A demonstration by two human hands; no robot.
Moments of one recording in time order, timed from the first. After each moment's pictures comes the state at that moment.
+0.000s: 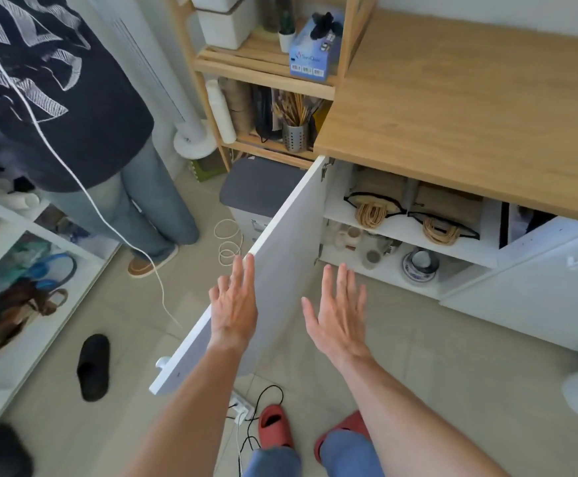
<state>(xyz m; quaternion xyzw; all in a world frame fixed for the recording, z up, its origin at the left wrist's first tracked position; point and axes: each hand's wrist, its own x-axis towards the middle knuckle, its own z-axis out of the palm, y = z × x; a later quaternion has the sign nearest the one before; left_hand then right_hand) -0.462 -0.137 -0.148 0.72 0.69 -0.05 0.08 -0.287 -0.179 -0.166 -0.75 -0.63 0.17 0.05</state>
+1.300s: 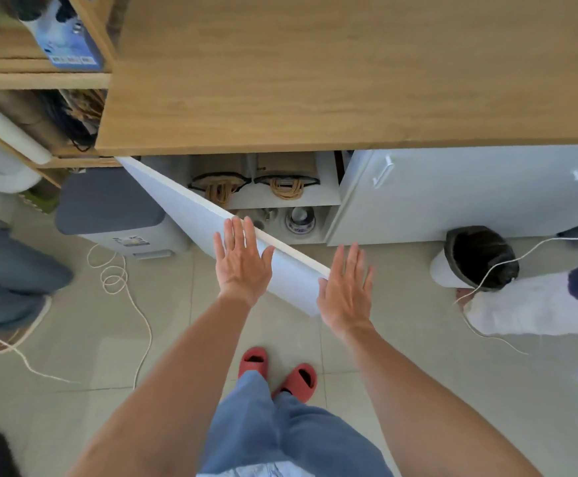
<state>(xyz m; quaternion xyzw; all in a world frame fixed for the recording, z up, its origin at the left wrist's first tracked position) -0.162 -0.163 -0.146 0.85 0.52 -0.09 0.09 -0.034 -0.300 -0.152 -0.90 -0.40 0.17 0.01</state>
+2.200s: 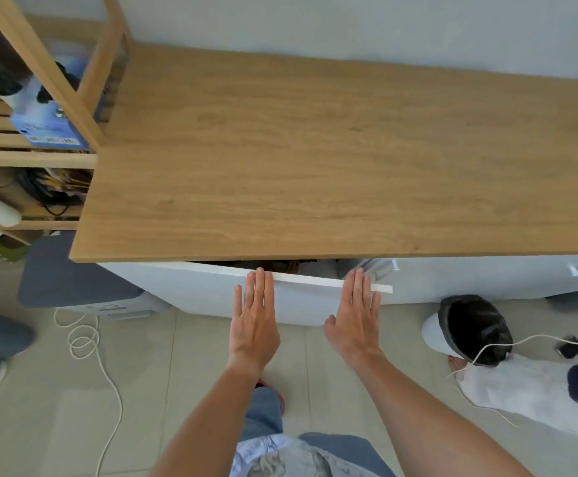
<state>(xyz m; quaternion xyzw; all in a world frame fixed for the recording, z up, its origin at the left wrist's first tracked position) -0.079 -0.057 -0.166 0.89 0.44 0.03 0.12 0.083 -0.146 -0.146 -0.90 -0.40 0.15 0.01</state>
